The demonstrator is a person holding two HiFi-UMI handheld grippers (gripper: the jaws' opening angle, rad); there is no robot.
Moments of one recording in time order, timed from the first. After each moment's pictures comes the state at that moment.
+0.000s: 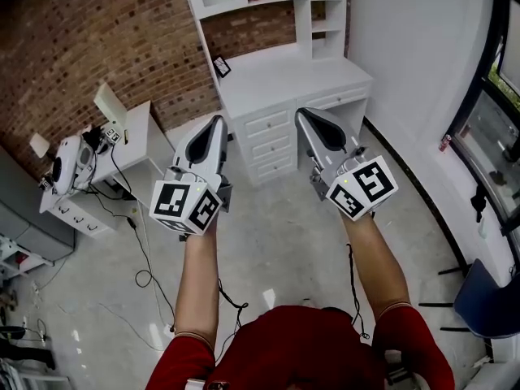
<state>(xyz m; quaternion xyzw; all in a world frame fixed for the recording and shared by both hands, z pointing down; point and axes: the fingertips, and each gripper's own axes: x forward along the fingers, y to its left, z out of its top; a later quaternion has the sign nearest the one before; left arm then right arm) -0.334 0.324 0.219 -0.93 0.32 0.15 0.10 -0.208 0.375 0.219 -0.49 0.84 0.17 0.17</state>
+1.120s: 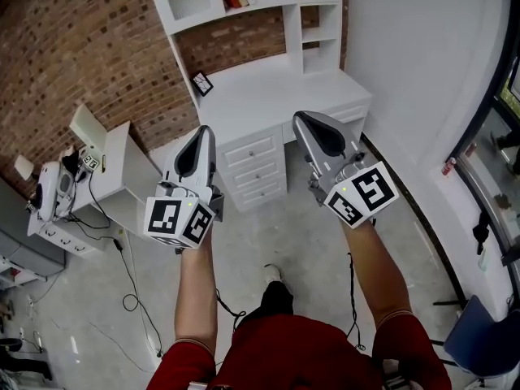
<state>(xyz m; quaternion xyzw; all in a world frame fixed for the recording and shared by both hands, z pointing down) -0.205 0.158 0.236 -0.91 0.35 0.16 0.11 -0.062 0.210 0.230 -0.49 0.84 0.18 0.16</state>
